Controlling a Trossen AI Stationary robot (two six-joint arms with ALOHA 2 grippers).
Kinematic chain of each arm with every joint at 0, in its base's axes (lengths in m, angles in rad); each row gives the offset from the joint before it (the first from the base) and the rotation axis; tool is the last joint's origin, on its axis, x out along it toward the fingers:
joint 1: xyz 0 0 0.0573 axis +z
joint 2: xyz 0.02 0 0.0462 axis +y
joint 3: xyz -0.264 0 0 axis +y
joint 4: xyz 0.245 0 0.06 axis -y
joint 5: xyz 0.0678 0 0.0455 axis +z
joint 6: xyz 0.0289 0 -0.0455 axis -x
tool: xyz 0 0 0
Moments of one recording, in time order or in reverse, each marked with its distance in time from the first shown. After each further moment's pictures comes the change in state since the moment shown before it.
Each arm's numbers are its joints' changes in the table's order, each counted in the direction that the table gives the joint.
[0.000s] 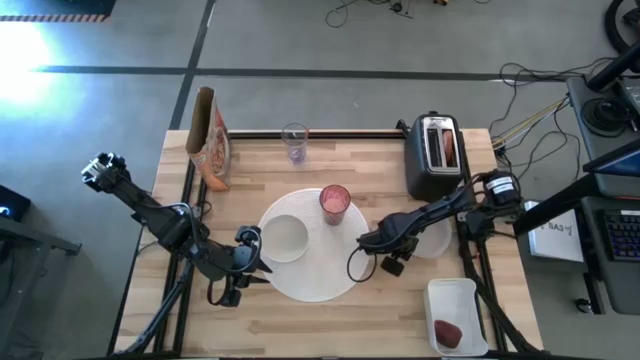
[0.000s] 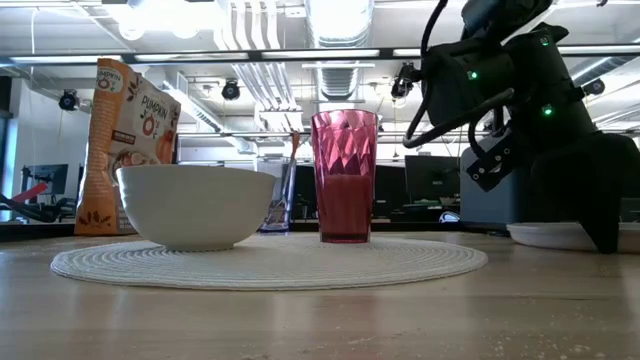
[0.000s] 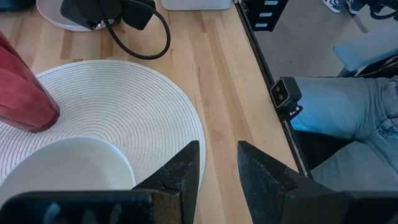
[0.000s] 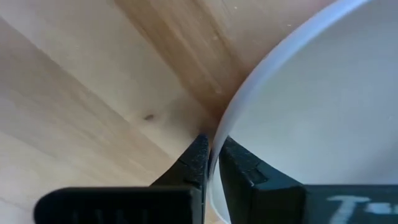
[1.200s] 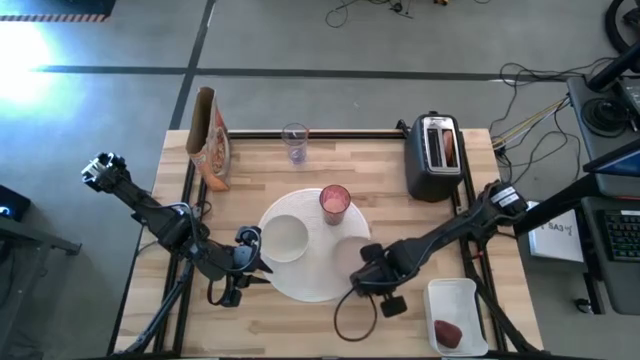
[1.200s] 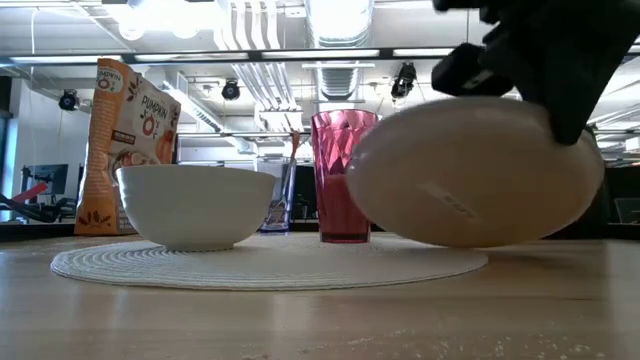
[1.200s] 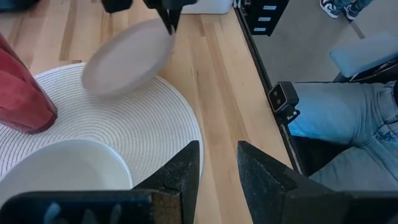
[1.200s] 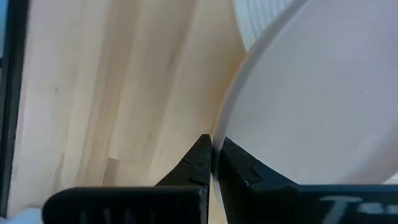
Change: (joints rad) left arm 0.000 0.000 0.000 0.014 0.000 0.011; right arm 0.261 -0.014 -0.376 0.110 -0.020 0.594
